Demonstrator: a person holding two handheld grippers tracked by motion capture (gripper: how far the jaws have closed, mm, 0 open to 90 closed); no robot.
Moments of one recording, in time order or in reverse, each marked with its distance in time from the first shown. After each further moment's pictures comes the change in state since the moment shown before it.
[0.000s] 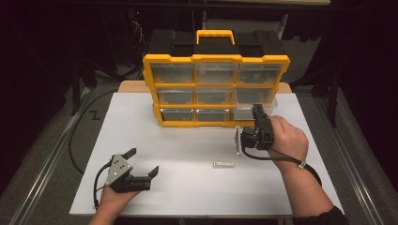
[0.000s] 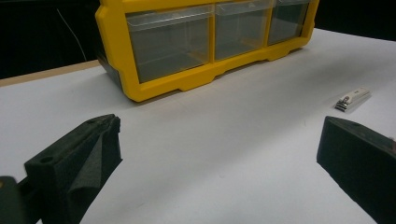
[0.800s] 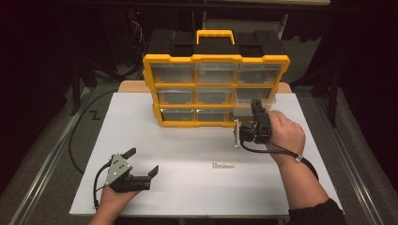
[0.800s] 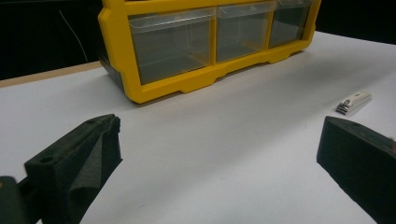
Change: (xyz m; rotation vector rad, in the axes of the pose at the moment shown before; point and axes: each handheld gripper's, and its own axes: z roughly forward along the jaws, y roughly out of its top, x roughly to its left) left arm 0.000 0.000 0.000 -0.005 0.003 -0.005; right arm -0.001 0.003 0.017 0.010 -0.003 0.006
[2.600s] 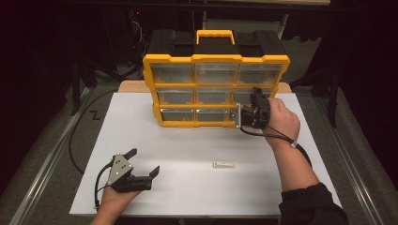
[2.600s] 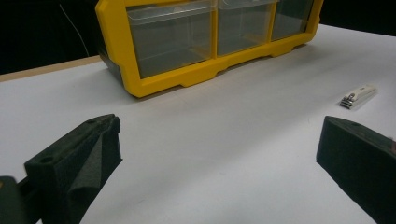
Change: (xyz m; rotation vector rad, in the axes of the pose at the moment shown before) left arm -0.001 -0.001 0.003 0.022 0.009 0.000; right arm -0.004 0.001 0.048 0.020 0.030 0.107
